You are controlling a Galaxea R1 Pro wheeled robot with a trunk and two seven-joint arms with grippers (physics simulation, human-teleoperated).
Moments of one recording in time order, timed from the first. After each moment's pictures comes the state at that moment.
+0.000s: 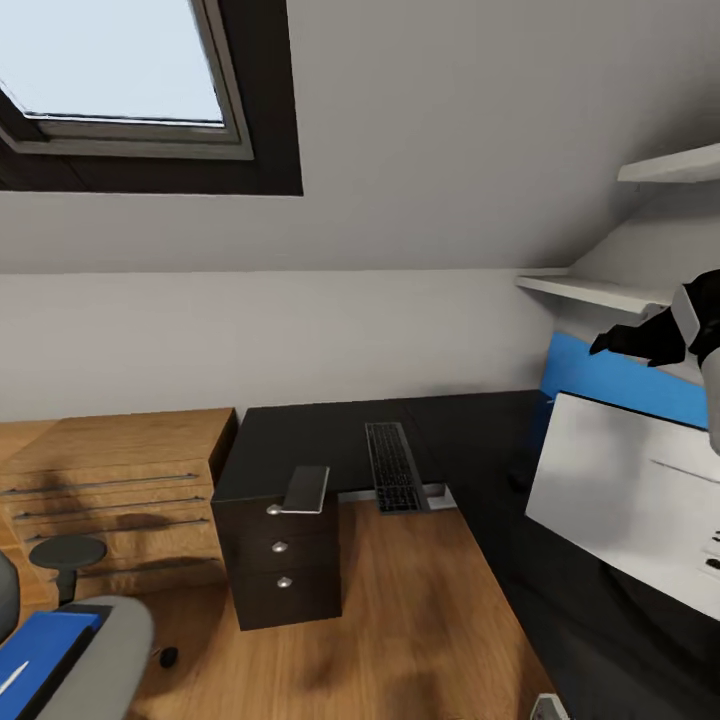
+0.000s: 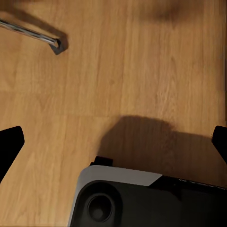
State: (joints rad) left arm 0.06 -0.05 0.07 -0.29 0.08 -0.39 0.08; right arm -1.61 -0.39 -0.37 -0.33 0.42 1.03 0.21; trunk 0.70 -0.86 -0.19
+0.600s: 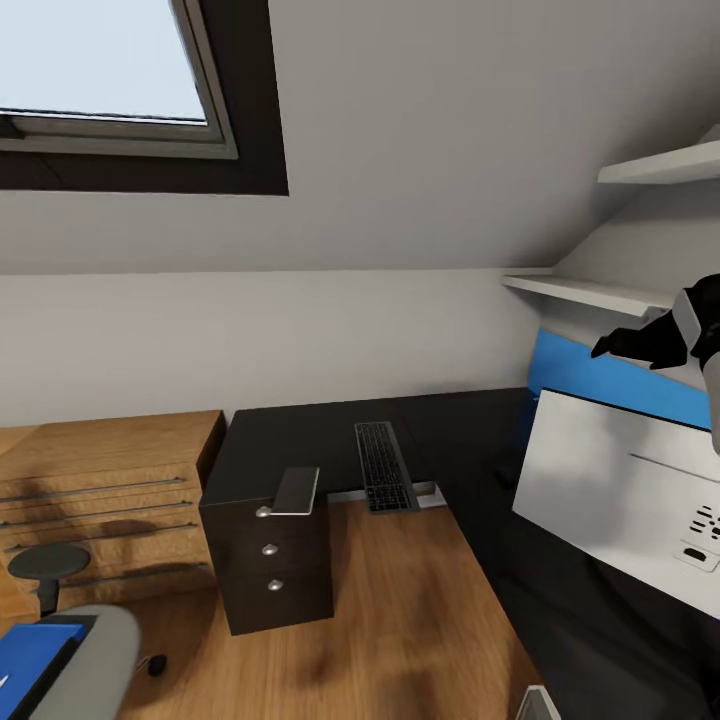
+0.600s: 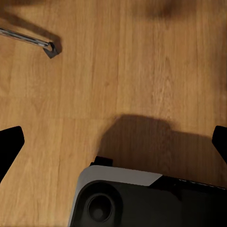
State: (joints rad) left arm 0.06 -0.05 0.07 -0.29 0.08 -0.40 0.08; right arm -1.61 -0.40 -0.36 -0.32 0.42 1.01 0.21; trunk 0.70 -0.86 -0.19
